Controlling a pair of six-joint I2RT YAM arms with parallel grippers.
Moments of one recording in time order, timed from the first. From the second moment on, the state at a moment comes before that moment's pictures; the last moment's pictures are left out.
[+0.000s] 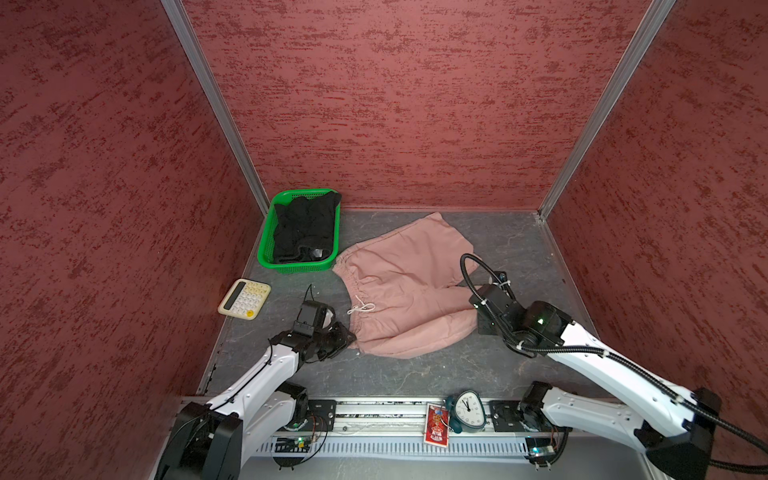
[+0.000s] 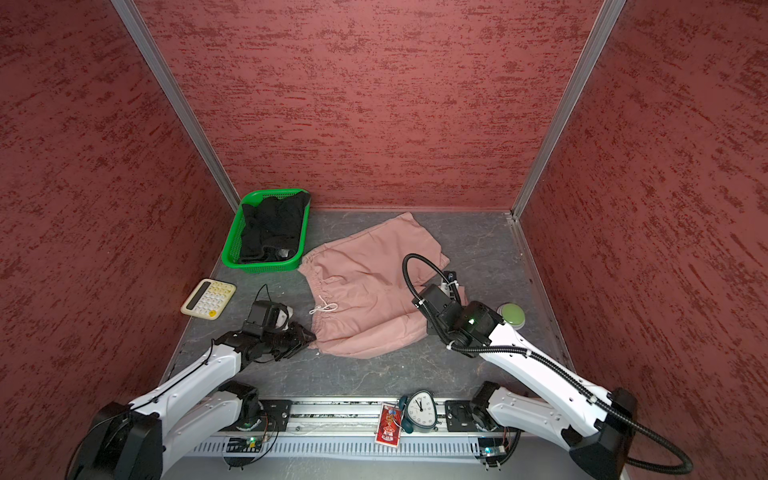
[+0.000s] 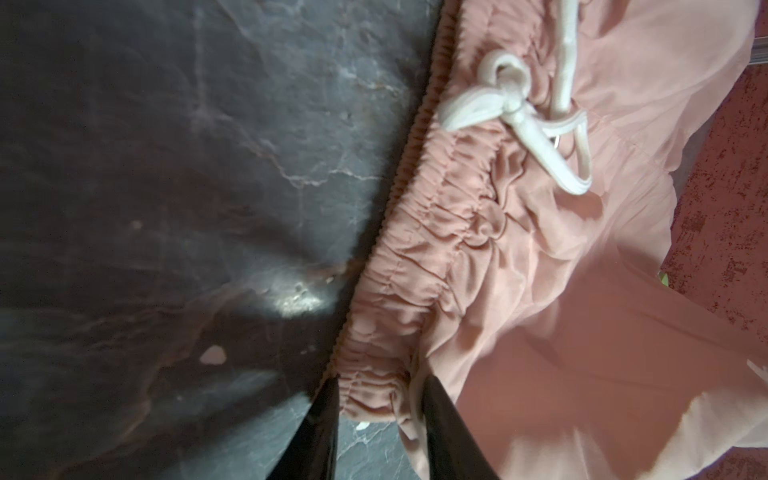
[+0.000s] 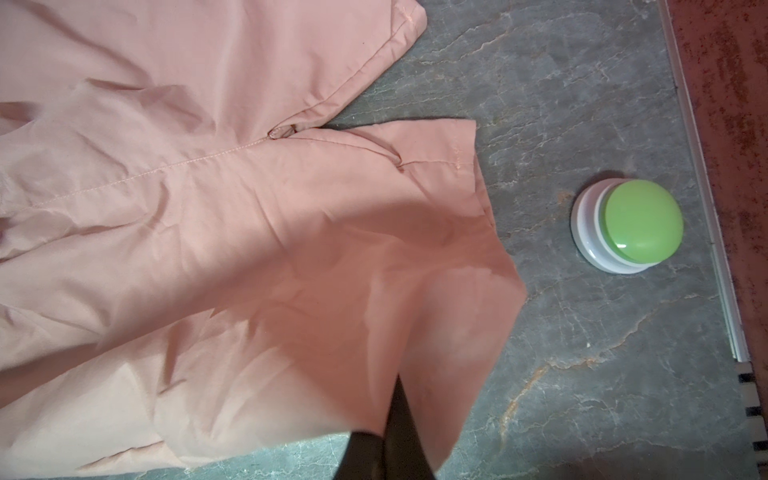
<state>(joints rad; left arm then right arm) -0.27 0.96 0.32 -0.41 0.41 -0.83 0.80 1.01 0.95 -1.09 0.46 0.79</state>
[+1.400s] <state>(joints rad) -0.27 0.98 0.29 -0.30 0.38 -0.82 0.80 0.98 0.92 -1.06 0.47 0.79</state>
